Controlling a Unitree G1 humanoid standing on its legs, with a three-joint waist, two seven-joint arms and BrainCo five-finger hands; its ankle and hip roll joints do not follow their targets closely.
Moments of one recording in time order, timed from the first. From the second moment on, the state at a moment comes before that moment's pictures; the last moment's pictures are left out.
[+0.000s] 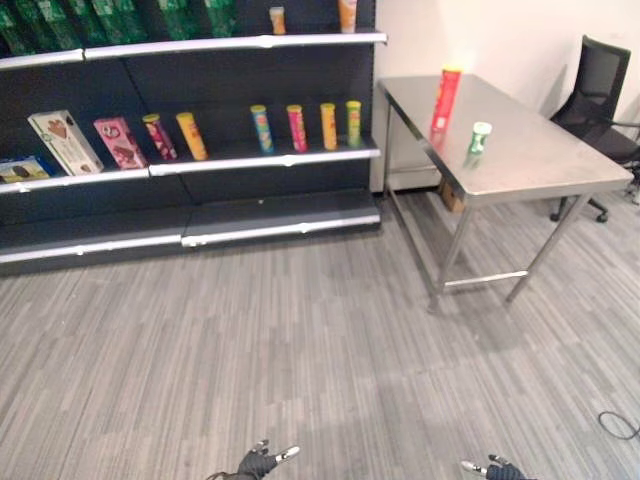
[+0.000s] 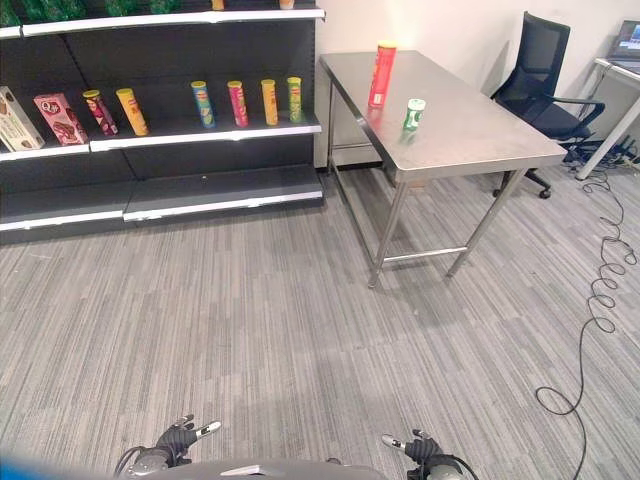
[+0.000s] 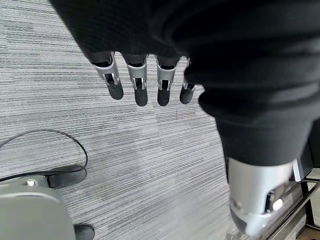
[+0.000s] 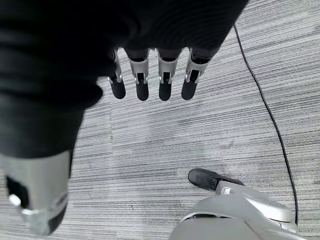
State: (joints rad) left arm 0.04 0.23 -0.23 1.16 -0.26 -0.12 0.06; right arm 0.04 -0.26 0.21 1.18 0.22 -0.06 -0.04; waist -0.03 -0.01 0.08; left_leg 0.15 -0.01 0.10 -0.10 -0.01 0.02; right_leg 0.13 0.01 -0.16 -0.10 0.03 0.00
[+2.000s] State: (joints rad) left arm -0.08 0.25 -0.22 1.22 -0.23 -0.12 0.07; right arm -0.08 -0.27 0.40 1.19 0.11 -0.06 -0.04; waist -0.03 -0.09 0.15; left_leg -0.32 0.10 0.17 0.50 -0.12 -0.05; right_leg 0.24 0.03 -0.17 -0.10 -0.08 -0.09
